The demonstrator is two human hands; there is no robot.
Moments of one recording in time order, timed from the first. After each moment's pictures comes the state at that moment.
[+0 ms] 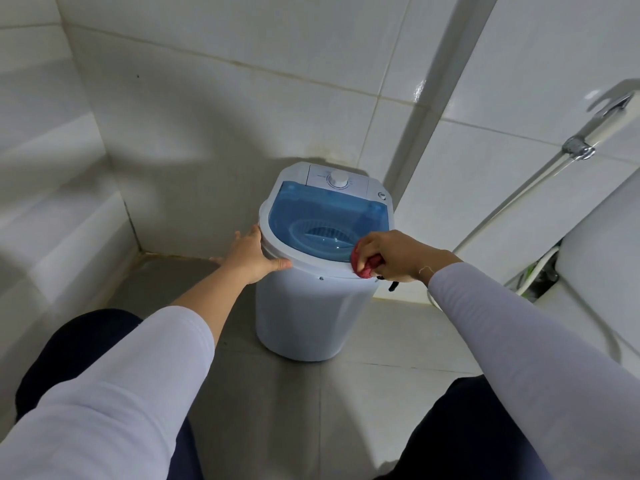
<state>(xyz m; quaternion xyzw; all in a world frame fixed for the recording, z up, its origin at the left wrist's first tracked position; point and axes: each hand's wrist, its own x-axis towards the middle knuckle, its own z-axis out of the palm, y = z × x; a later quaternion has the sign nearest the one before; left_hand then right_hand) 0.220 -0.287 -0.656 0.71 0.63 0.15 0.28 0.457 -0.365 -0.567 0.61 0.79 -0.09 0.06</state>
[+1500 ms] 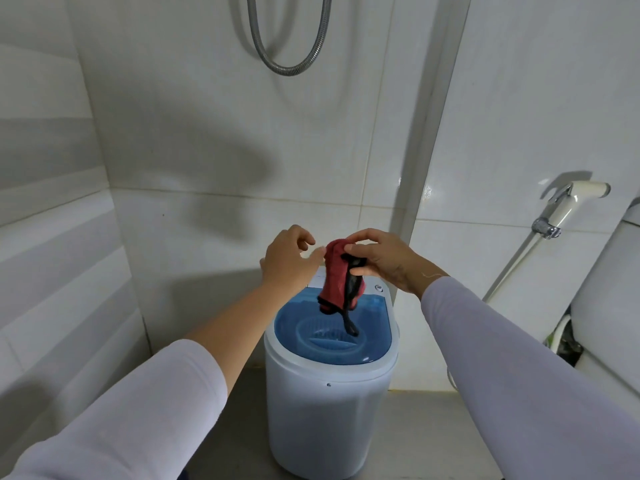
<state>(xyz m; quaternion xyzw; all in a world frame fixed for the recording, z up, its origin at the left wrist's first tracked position) 0.268 -0.272 -0.487 0.72 0.48 0.46 0.21 0.435 -0.318 -0.449 0.56 0.52 -0.43 -0.48</state>
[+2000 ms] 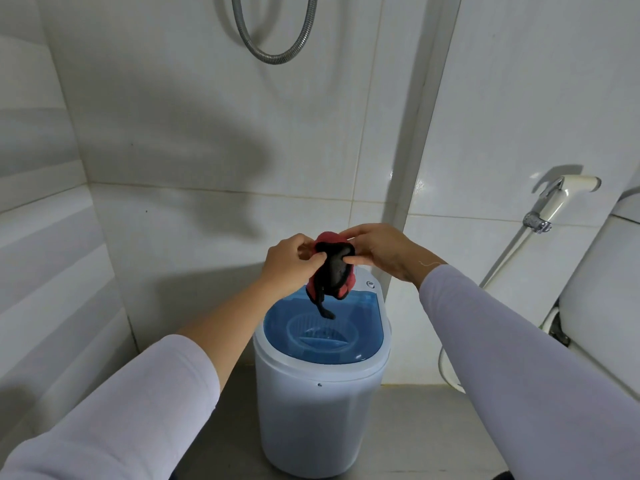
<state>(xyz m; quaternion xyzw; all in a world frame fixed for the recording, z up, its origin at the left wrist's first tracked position) 0.280 -0.269 -0.487 0.74 0.45 0.39 0.31 0.446 -0.308 -0.441 0.60 0.54 -0.40 -0.44</state>
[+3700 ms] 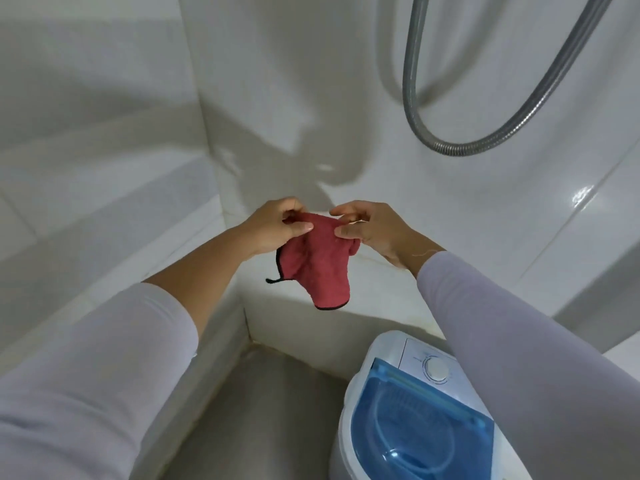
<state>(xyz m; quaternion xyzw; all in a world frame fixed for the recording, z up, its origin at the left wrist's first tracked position) 0.103 -0.088 -0.312 0.65 0.59 0.32 0.34 0.296 -0.072 -0.302 0.46 0.67 -0.49 -0.31</state>
